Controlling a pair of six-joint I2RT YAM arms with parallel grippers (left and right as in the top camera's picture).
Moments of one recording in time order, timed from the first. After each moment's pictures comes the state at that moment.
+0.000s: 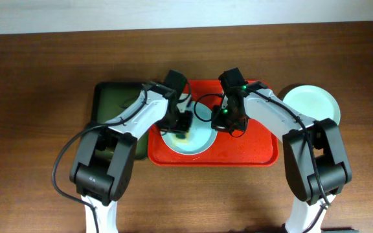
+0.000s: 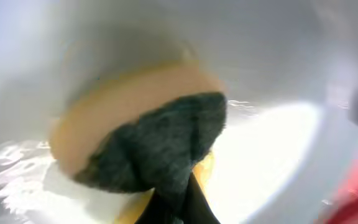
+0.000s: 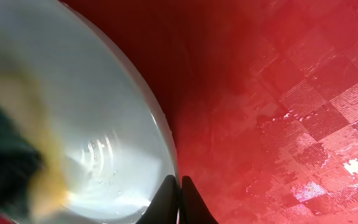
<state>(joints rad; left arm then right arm) -0.46 2.09 1.46 -0.83 0.29 -0.19 0.33 1.98 1.33 -0.78 -0.29 0.47</state>
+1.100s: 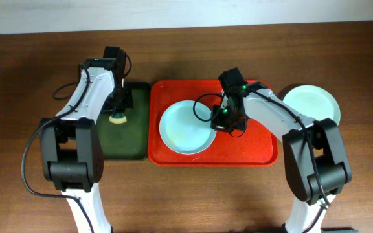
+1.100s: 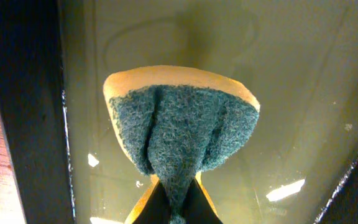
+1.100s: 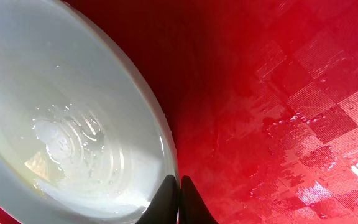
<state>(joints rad) -0.10 2.13 1.68 -1.09 -0.14 -0.21 0.33 1.98 1.33 -0.78 -0.30 0.47</state>
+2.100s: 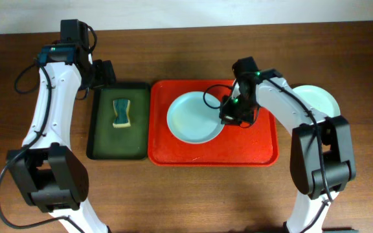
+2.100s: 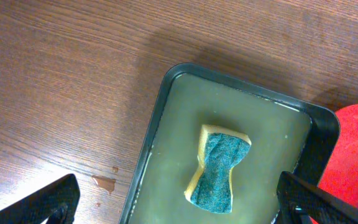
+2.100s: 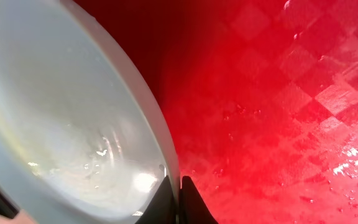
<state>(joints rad) 0.03 1.96 1.82 -1.09 -0.12 -0.23 0.24 2.01 1.46 -0.94 -0.39 0.47</state>
